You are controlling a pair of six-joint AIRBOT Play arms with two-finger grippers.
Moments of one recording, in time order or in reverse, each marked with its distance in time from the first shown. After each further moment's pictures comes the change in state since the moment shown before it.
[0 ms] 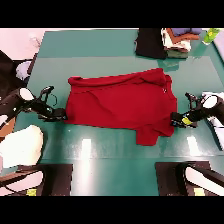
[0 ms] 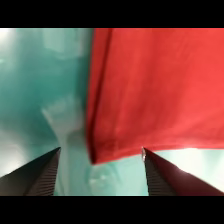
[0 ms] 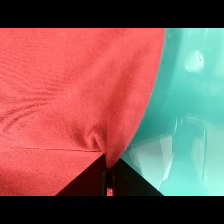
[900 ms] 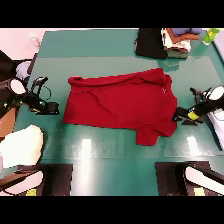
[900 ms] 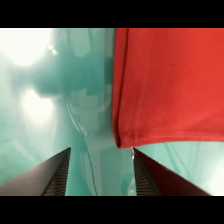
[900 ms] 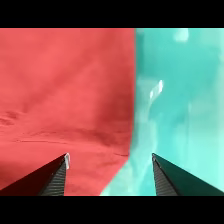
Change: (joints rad) left arm -0.001 0.083 0.110 0.151 -0.079 -0.024; right arm -0.037 -0.019 0.124 -0.020 0.114 0.010
